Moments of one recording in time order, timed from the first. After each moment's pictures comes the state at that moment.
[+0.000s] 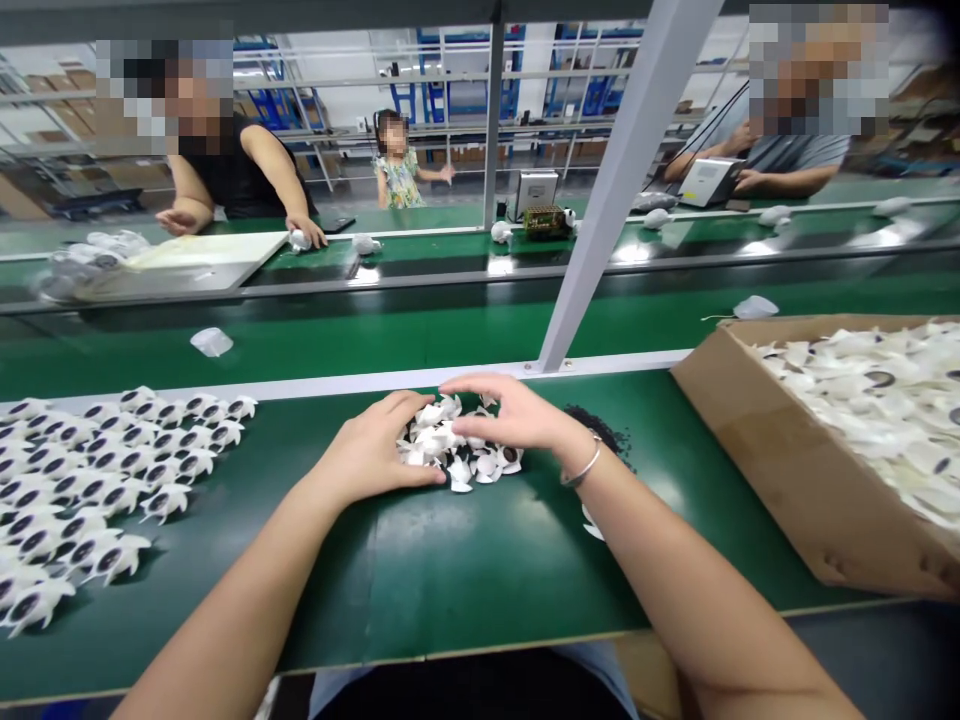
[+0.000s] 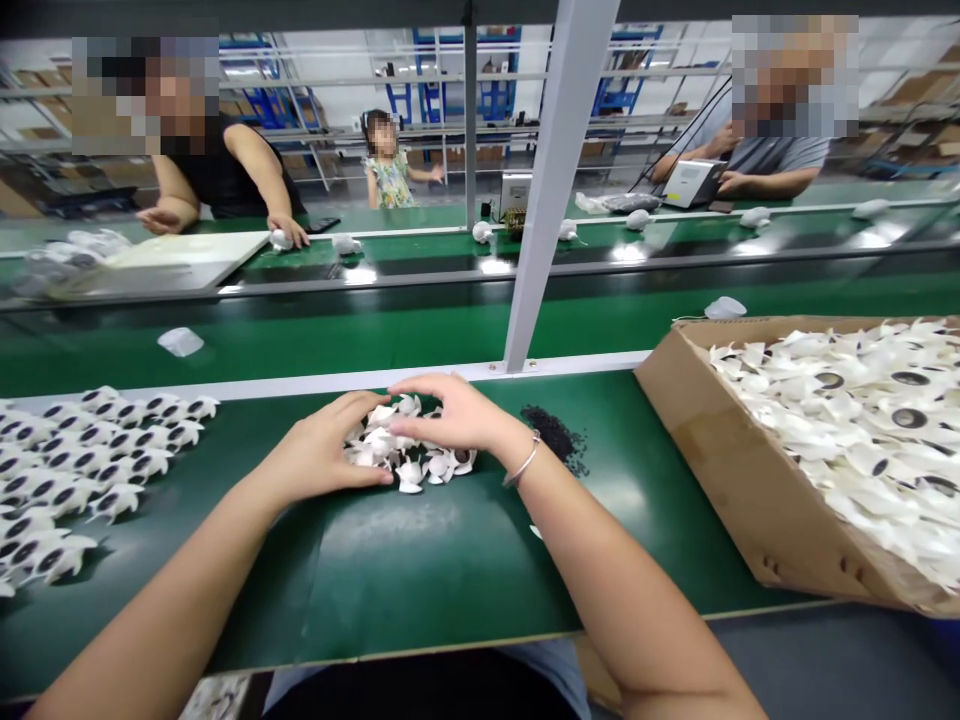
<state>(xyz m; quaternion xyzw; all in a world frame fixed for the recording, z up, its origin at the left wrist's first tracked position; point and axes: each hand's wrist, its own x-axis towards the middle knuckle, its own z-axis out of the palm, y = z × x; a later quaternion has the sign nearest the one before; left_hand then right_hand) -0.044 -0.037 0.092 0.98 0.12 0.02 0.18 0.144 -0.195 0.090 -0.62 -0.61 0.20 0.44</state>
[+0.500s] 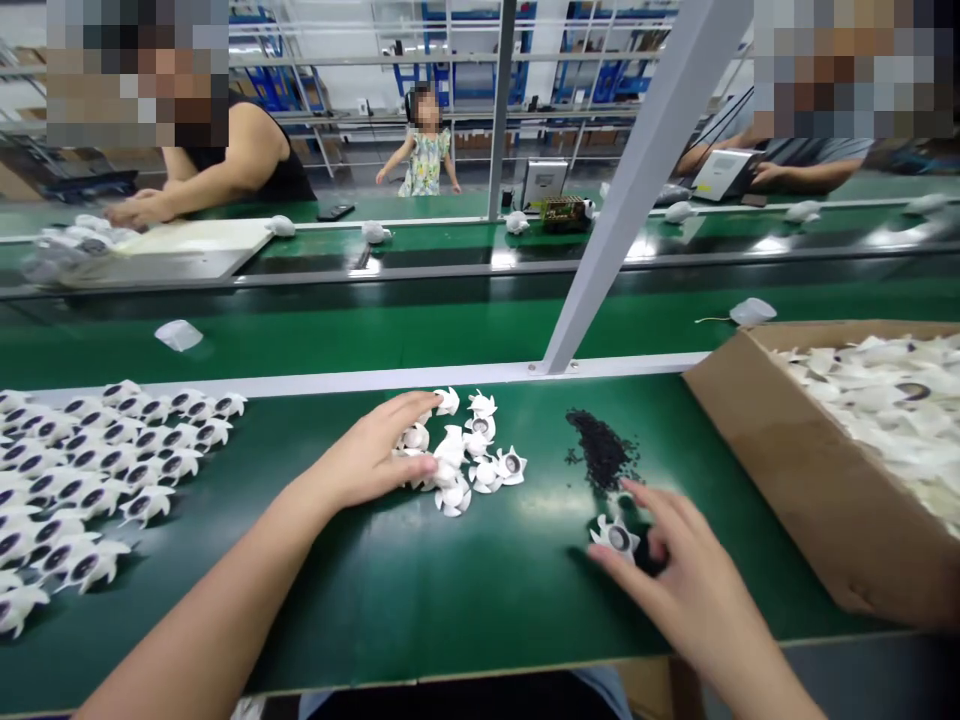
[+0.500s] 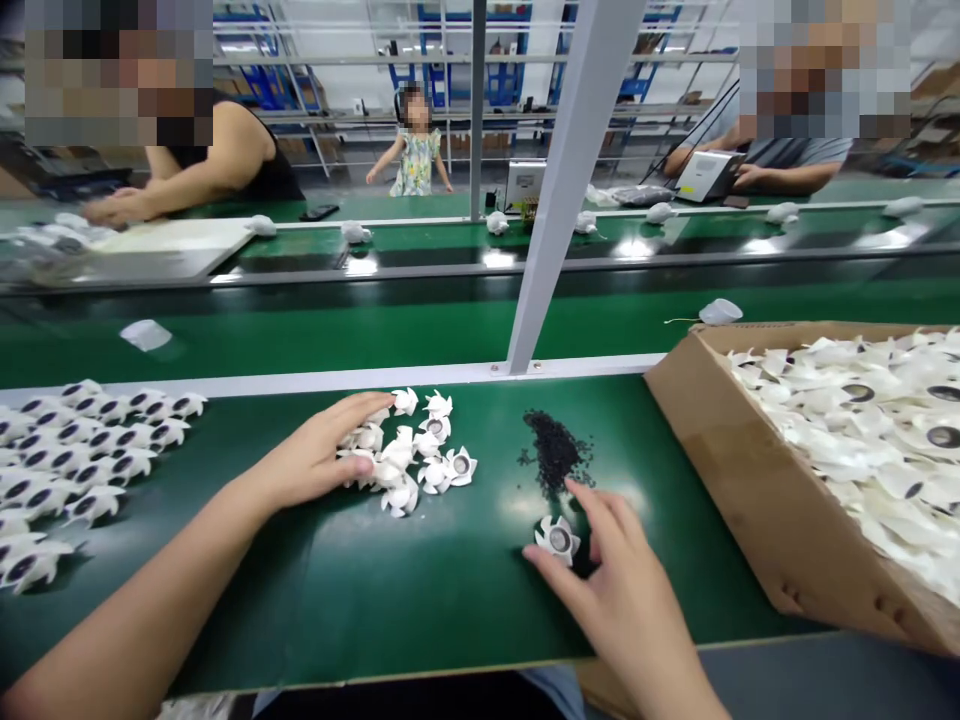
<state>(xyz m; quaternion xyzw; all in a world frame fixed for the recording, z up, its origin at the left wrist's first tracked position) -0.038 -0.022 0.083 0.96 0.03 0.03 0.26 0.093 -0.381 0.032 -0.89 -0.36 -0.05 0.27</state>
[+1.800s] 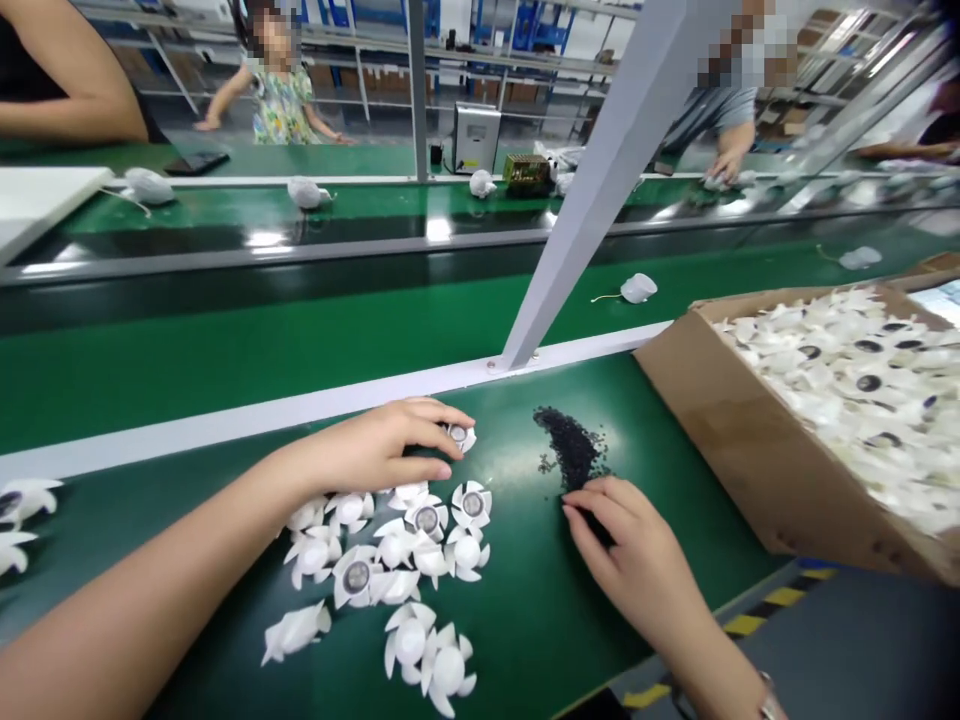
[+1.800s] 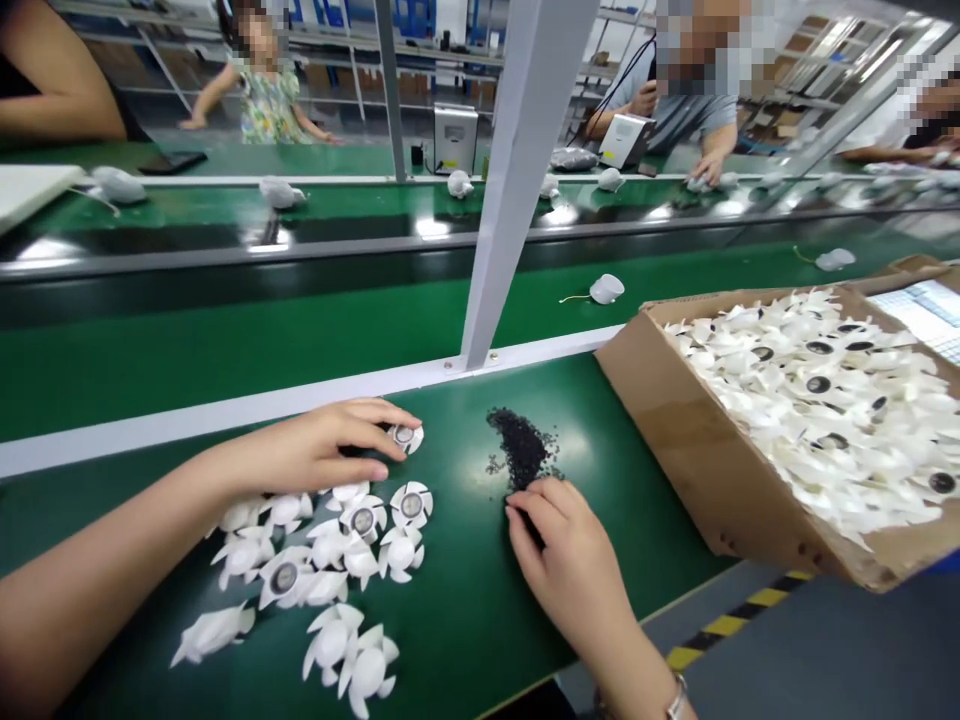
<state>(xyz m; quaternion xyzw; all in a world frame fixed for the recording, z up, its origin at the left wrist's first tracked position) 0.067 -0.008 0.076 0.89 -0.21 -0.11 0.40 0.098 -0.348 0.029 -0.89 -0.37 -0.04 0.26</state>
